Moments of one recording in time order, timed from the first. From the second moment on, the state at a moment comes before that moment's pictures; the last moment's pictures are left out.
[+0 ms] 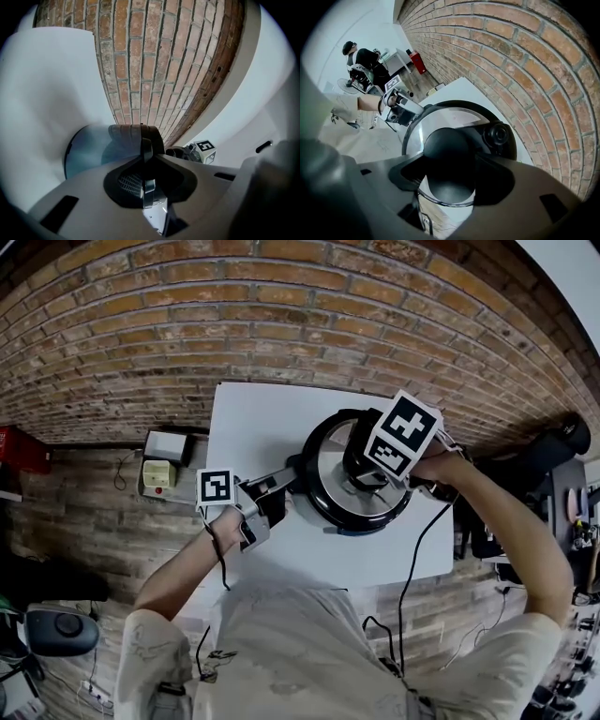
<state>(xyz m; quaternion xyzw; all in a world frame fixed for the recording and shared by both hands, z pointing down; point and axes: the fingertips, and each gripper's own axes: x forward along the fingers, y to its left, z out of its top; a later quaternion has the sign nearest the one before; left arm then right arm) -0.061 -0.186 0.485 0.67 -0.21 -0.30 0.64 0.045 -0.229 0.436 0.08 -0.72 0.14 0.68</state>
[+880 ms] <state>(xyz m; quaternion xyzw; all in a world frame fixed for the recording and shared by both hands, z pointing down) -0.061 -0.187 0.485 0.68 -0.22 -0.30 0.64 0.045 -0.229 0.435 0.05 -0.74 0.11 0.66</state>
